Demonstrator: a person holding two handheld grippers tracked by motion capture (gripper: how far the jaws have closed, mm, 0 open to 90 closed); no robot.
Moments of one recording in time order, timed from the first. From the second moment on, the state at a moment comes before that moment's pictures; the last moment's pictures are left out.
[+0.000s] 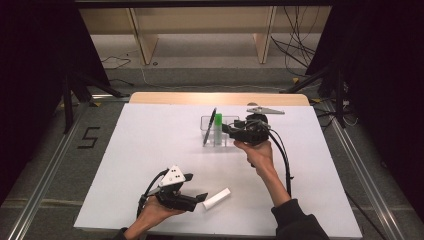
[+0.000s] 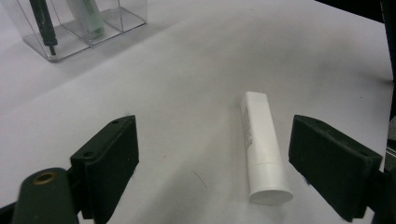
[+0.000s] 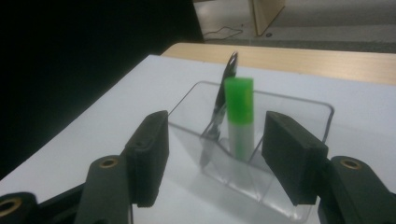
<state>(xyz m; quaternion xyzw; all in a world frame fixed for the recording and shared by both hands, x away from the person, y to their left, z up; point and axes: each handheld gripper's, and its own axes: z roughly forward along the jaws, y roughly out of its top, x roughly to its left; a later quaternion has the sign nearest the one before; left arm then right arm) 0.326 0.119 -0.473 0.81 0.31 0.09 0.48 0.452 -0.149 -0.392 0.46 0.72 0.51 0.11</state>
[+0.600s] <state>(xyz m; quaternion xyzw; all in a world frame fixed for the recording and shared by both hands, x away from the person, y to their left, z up) 0.324 0.117 -0.473 0.82 0.31 0.09 0.48 0.391 -0.164 -0.413 0.41 0.73 0.53 0.11</state>
